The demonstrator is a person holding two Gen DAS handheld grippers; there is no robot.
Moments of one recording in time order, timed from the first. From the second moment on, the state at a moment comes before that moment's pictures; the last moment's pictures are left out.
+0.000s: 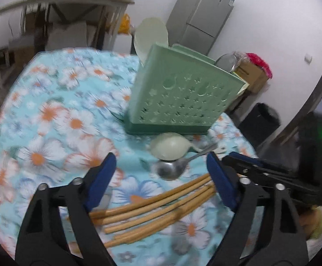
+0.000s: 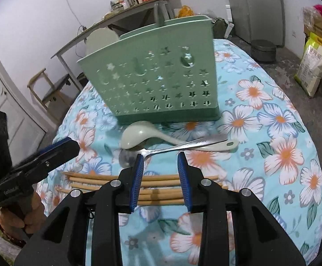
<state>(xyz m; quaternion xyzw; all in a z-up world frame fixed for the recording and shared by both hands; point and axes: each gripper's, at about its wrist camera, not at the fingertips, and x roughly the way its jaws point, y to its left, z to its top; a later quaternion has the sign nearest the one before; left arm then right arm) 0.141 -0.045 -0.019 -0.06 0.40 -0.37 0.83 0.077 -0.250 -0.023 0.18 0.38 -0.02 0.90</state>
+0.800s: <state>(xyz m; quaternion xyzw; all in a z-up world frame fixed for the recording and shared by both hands) 0.186 -0.042 -0.092 -0.27 0.54 -0.37 0.70 0.096 -0.265 -0.036 0.20 0.39 0.01 0.90</state>
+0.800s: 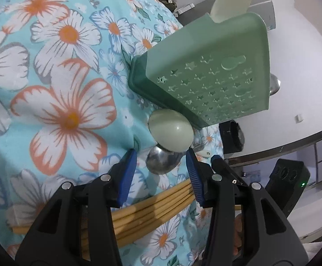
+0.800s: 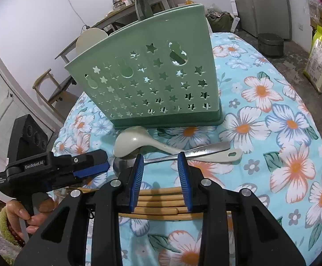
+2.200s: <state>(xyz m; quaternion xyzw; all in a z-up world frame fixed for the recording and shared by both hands) 0.108 -0.177 -0.063 0.29 0.35 -0.37 0.81 0.085 -0.270 -0.031 0.22 0.38 0.01 0.90</state>
